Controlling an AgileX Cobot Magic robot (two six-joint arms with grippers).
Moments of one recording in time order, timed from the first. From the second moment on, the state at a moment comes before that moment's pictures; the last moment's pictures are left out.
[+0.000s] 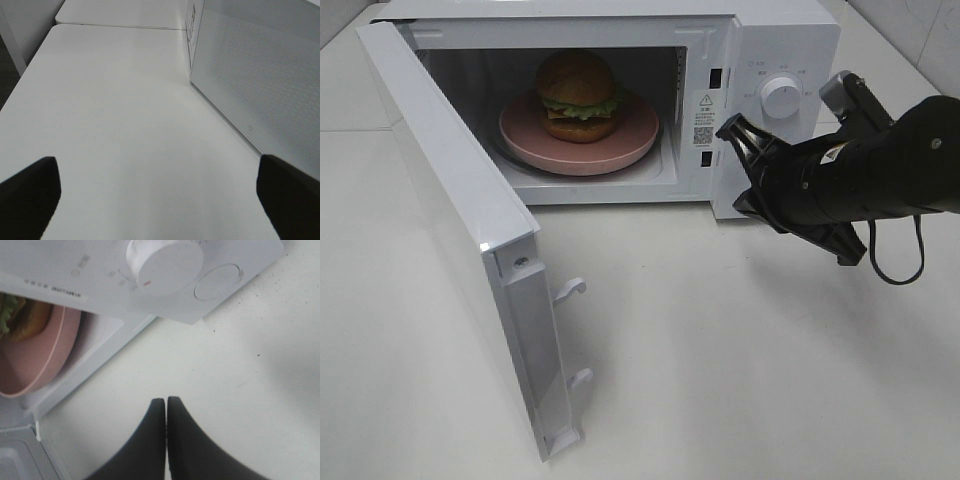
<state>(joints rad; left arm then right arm) 0.05 0.00 -0.50 -0.07 1.04 0.02 0.45 1.66 -0.74 0.39 -0.15 0.60</state>
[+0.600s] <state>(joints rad) 0.05 0.00 -0.50 -0.07 1.04 0.02 0.45 1.53 -0.85 0.13 0.42 0.14</state>
